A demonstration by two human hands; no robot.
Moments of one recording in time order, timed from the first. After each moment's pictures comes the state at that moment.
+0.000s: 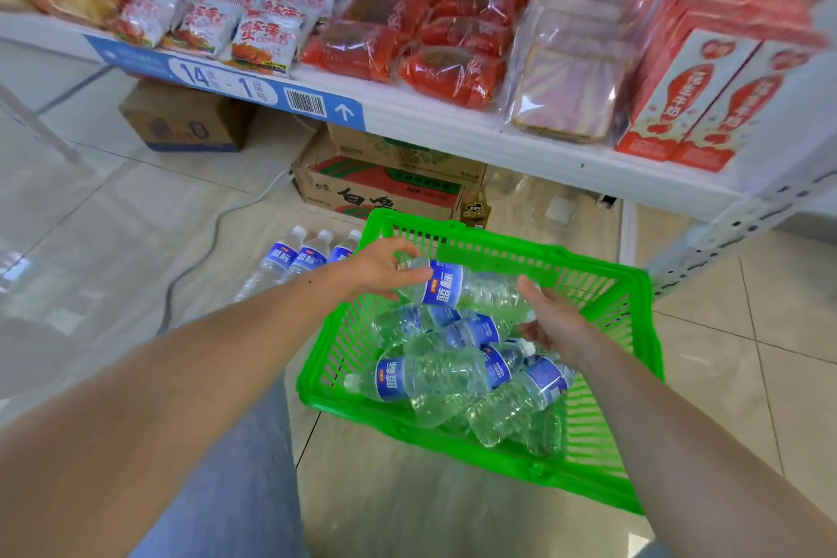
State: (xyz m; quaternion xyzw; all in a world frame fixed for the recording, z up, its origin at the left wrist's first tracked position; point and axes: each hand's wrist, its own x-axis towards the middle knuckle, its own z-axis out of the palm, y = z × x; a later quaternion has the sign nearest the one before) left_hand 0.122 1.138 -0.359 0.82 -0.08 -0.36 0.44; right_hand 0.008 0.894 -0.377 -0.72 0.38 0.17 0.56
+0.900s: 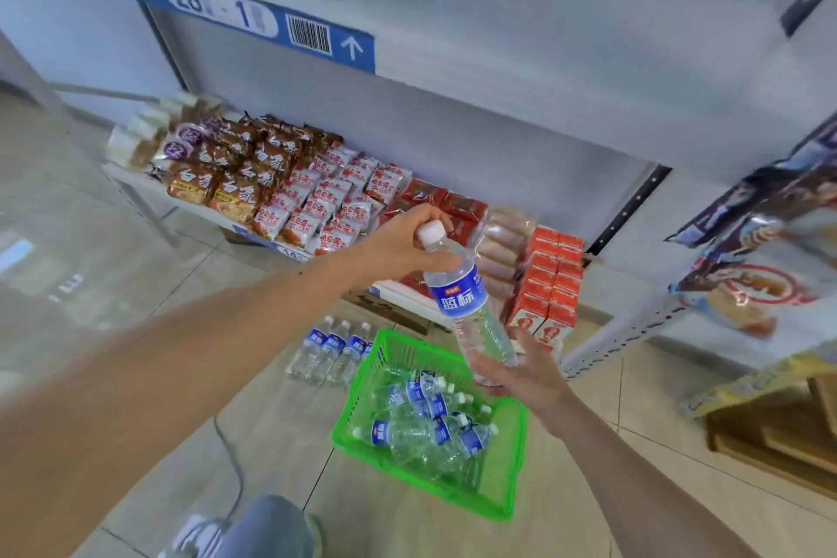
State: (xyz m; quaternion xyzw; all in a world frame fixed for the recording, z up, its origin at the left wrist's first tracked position) left_hand 0.107 1.110 0.202 0.77 -0.18 -0.26 0.55; right_hand -0.036 0.907 0.108 -0.75 0.22 0.18 0.60
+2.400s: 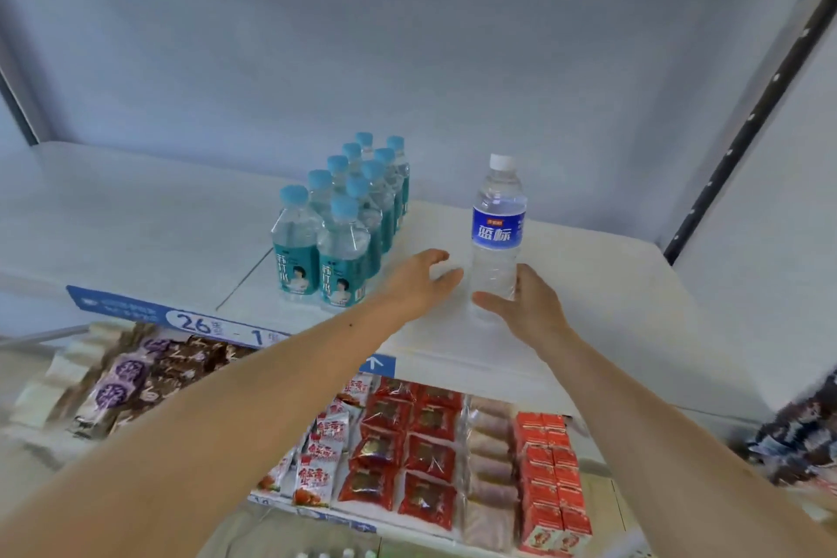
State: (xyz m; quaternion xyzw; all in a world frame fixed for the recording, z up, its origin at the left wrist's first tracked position) left_hand 0.331 1.092 0.413 0.86 -0.22 -0.10 0.46; right_hand 0.254 0.935 0.400 -0.87 0.20 -0.14 0.42
